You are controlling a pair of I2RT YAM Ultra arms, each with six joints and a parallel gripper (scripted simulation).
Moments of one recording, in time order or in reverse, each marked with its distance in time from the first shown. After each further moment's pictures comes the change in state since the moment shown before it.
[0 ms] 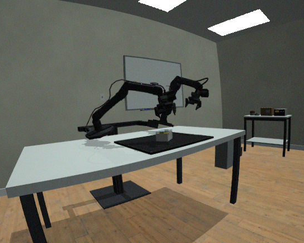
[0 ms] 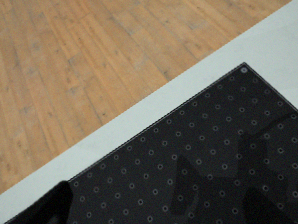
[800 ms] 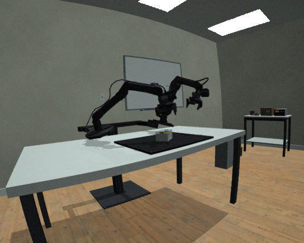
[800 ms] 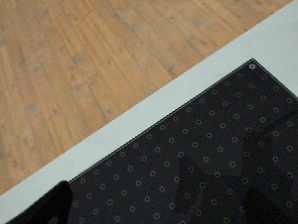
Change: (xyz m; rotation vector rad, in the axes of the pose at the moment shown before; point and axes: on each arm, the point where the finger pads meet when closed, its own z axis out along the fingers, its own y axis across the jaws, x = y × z) left arm -0.002 0.012 0.001 -0.045 -0.010 0.005; right arm 0.002 0.006 0.000 -0.019 0.015 0.010
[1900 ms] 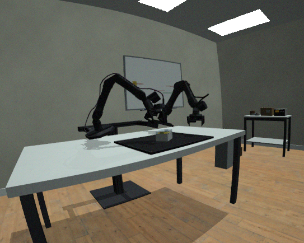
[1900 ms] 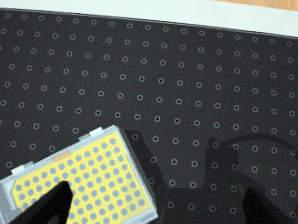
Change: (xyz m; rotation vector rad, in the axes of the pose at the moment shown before) left arm -0.007 0.084 0.165 -0.290 -0.190 0.010; right arm 0.076 -0.064 -0.042 -0.345 0.213 -0.616
